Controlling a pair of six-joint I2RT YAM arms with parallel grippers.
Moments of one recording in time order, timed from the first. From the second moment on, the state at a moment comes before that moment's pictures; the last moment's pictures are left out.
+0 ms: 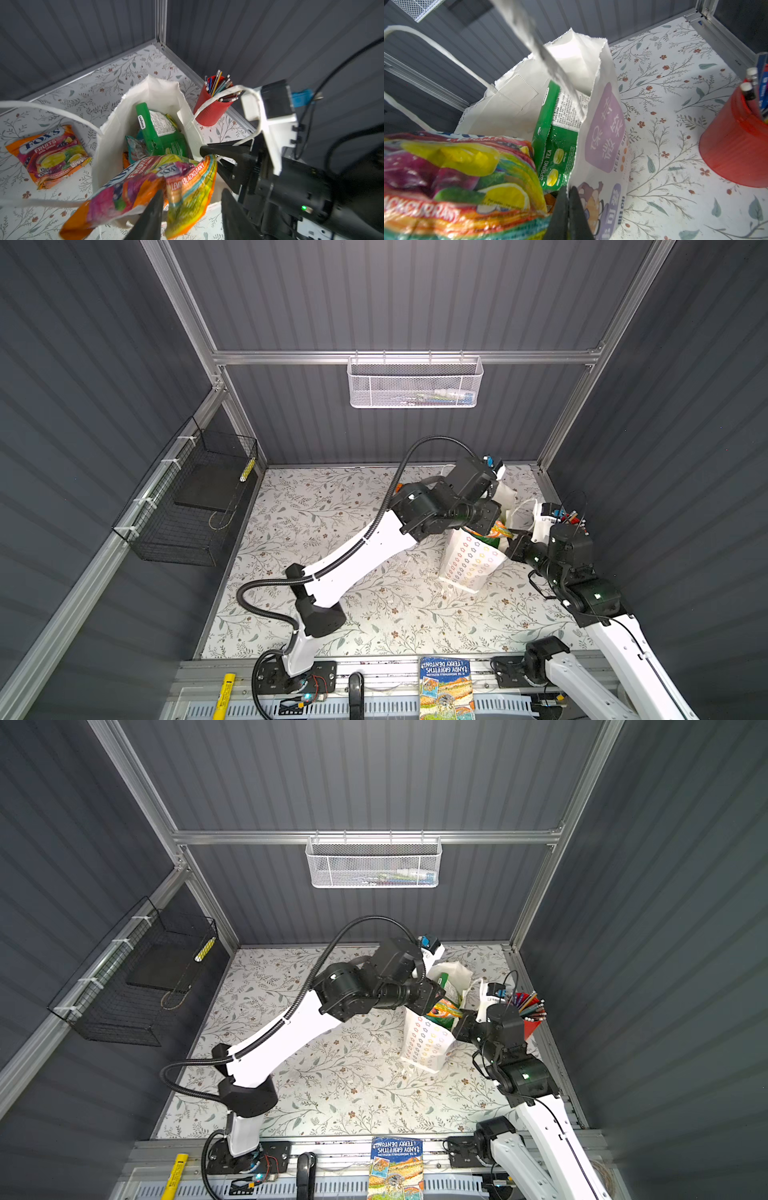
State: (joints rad) left arm -1.12 1.95 2.43 -1.03 -0.06 -0.31; right arm 0.24 0.69 0.80 -0.57 -0.01 0.48
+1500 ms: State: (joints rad) left arm -1.11 1.56 1.75 -0.60 -0.13 -0.19; right arm 0.26 0.64 0.86 -0.72 0.08 0.45
